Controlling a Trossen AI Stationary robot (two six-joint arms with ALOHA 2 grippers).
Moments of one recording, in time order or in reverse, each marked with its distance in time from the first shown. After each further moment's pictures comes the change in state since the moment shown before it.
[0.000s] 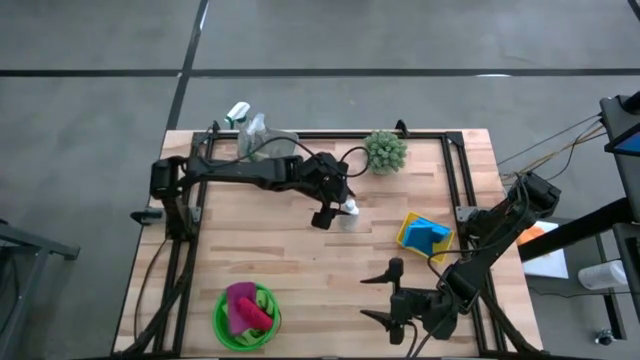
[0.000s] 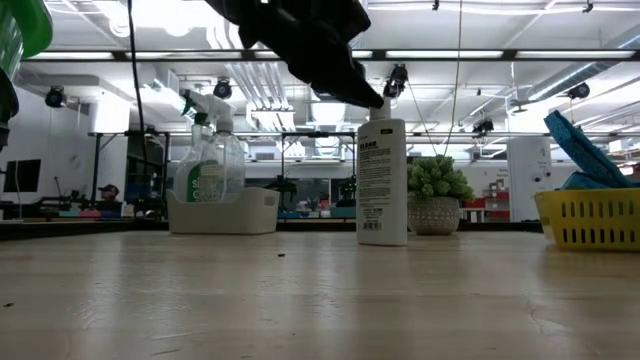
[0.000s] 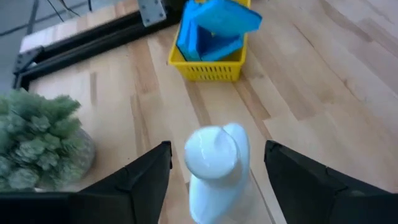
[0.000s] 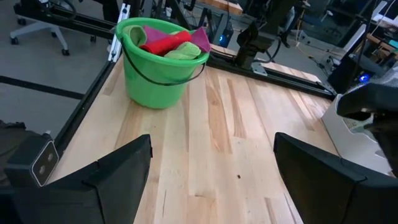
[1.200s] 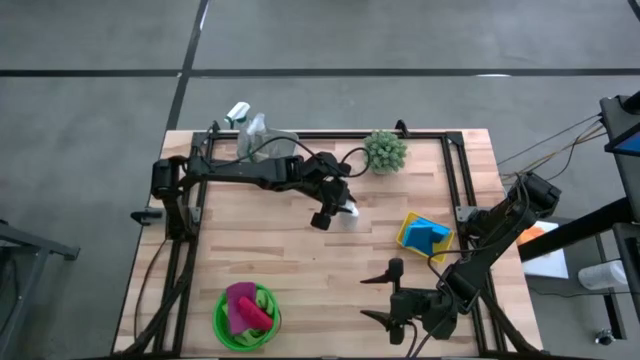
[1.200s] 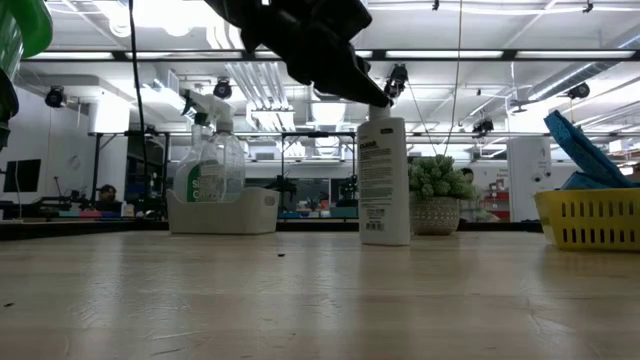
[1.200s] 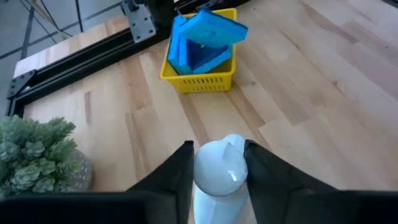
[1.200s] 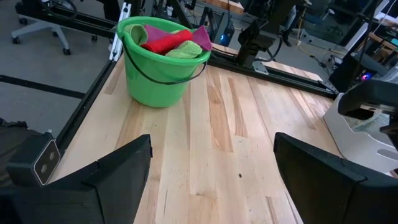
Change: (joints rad) left arm 0.004 0.011 0.000 0.025 0.048 0.066; right arm 0.000 0.000 0.000 -0.005 -0.005 0.007
